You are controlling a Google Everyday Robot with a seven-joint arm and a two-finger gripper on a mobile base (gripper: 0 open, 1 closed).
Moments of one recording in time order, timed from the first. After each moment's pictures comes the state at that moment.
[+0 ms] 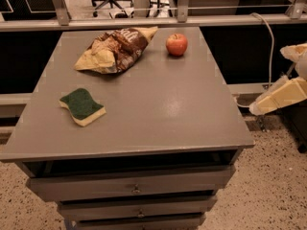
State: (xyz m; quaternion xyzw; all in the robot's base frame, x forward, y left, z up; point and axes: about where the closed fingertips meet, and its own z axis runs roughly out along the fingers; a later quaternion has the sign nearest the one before) arm 0.500 -0.269 0.938 -0.43 0.81 0.05 0.38
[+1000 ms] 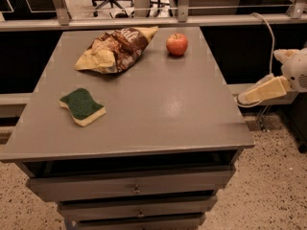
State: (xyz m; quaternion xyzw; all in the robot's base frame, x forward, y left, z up) arm 0.566 -0.290 0.903 -0.38 0.81 0.07 0.44
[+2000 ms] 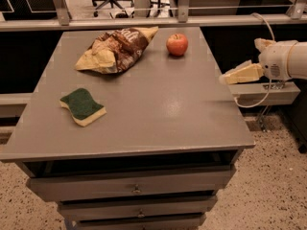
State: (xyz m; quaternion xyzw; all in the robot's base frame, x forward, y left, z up) arm 0.645 -0.268 0.897 -0.36 0.77 0.10 0.52
